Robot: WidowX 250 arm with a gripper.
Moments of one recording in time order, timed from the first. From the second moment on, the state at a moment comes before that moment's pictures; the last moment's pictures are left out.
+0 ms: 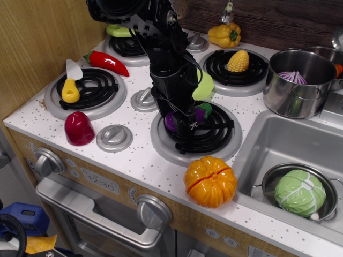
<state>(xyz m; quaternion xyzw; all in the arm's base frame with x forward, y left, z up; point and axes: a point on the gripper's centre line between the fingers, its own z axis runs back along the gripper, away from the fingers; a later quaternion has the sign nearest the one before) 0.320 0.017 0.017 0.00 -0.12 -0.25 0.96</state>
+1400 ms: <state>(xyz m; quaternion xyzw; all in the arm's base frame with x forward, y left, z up) 0.402 0.067 0.028 0.06 -0.21 -0.34 0.92</state>
